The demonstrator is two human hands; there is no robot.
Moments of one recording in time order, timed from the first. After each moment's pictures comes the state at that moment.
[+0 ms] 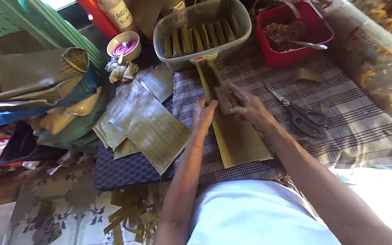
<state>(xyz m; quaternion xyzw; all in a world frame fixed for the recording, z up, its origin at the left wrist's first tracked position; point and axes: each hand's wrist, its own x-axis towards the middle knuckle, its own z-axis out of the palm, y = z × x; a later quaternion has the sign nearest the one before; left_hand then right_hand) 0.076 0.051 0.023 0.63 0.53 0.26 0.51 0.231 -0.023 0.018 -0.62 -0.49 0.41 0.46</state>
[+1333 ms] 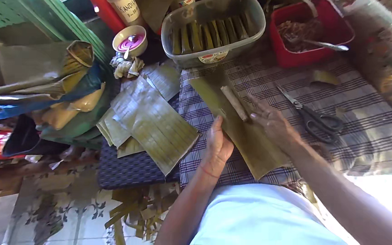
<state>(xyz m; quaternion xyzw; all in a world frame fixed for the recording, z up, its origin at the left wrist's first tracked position) 0.077 -0.011 0.013 0.17 0.39 0.40 0.81 0.225 -0.062 0.028 -0.62 -0.45 0.44 0.47</state>
